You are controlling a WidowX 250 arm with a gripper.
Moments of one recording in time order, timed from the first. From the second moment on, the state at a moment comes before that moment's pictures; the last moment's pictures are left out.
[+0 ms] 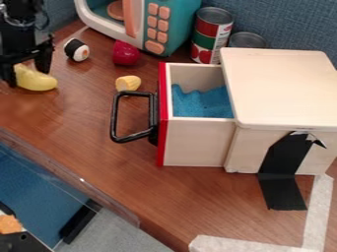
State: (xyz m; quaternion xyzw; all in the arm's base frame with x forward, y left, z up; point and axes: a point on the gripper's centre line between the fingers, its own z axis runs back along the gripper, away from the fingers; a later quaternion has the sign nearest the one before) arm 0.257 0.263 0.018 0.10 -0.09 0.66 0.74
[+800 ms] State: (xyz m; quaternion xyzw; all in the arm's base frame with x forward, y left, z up) arm 0.260 0.266 0.063 0.04 -0.08 0.65 0.75
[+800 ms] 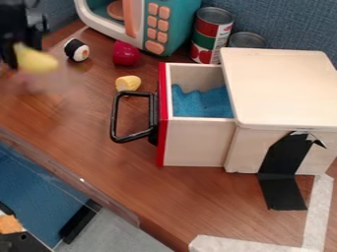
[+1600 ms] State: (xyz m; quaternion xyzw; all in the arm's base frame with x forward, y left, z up) arm 0.256 0.133 0.151 -0.05 -0.11 0.35 0.93
